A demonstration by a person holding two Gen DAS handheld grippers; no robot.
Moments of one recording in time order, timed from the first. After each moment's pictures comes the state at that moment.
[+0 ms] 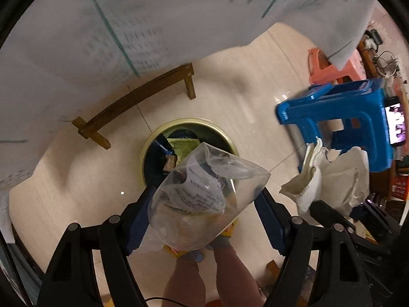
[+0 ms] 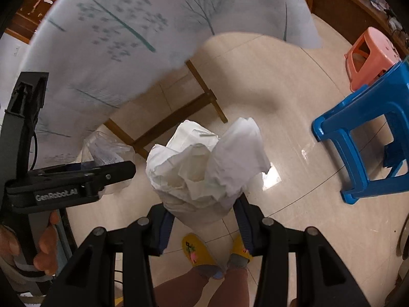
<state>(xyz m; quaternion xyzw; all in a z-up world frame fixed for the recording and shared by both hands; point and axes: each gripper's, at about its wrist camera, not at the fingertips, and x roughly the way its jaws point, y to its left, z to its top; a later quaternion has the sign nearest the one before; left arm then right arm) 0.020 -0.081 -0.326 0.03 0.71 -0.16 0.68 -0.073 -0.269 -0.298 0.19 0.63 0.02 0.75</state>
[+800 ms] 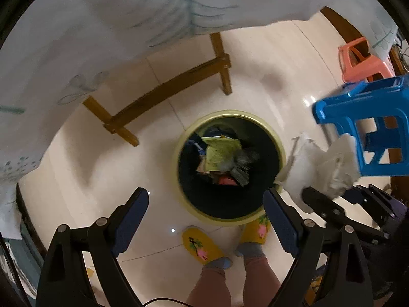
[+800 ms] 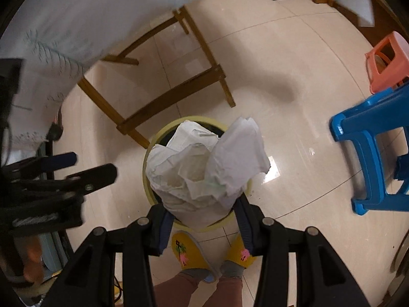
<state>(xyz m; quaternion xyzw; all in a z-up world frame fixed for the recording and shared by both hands) 0.015 -0.050 -0.366 0.08 0.70 -0.09 0.70 -0.047 -0.222 -0.382 0.15 0.67 0.06 0.73</state>
